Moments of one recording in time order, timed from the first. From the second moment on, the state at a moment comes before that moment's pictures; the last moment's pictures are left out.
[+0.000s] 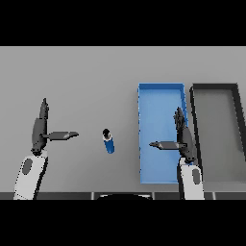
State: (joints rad) left arm -0.11 0.43 -0.16 -1.48 0.24 0.26 0.01; right arm 0.00 0.00 0.00 -1.57 0.00 0.00 0.00
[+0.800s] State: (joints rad) left arm 0.01 0.62 -0.24 -1.54 0.25 -0.06 -0.18; right arm 0.13 -0.12 0.10 -1.71 0.13 0.06 -0.06
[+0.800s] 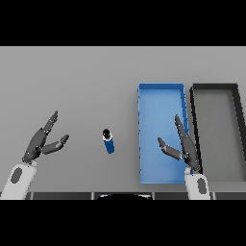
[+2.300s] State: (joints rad) left arm -0.20 0.28 -0.57 -1.39 0.07 -0.20 -0.09; right arm 0.14 -0.13 0.09 -1.72 0.11 0.09 -0.09
